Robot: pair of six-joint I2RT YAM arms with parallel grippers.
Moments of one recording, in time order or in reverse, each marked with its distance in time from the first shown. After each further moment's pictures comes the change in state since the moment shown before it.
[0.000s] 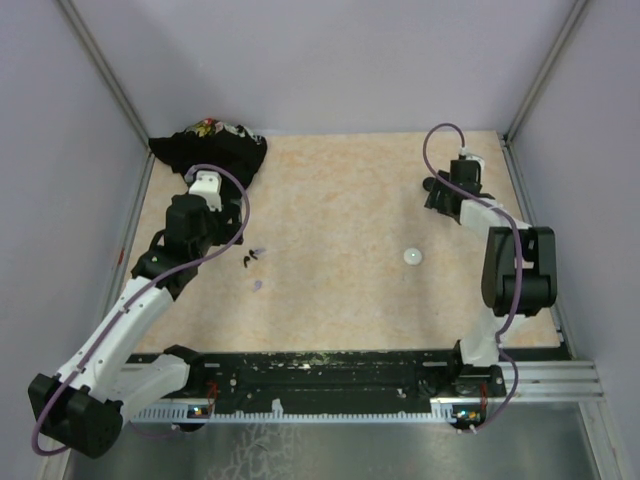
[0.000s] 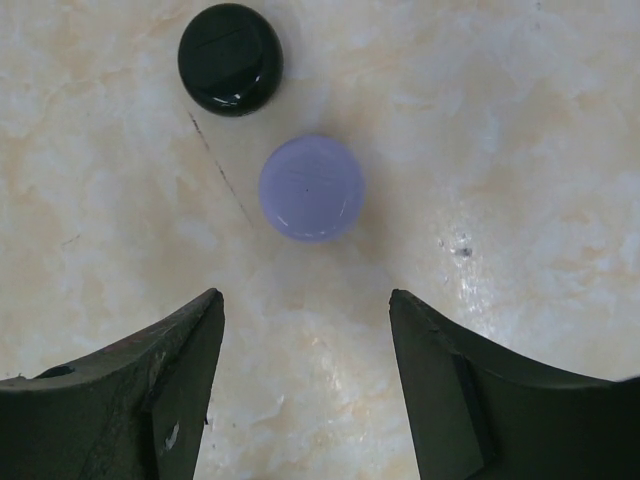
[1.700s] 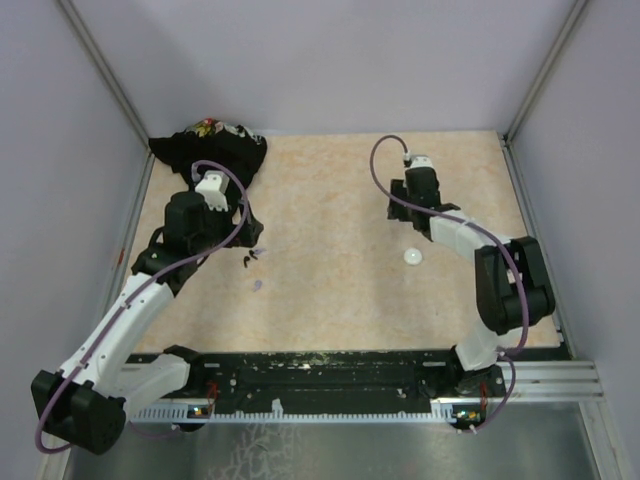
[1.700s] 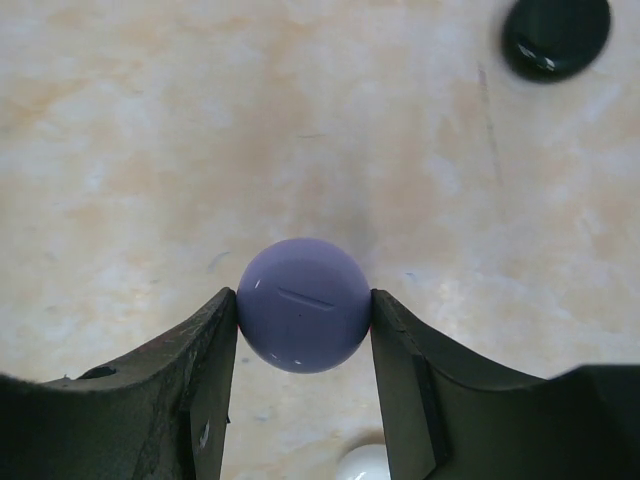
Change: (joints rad) left arm 0.031 0.024 0.005 0.003 0.313 -0.127; right arm 0.242 -0.006 -0.048 0.078 -0.010 -0.098
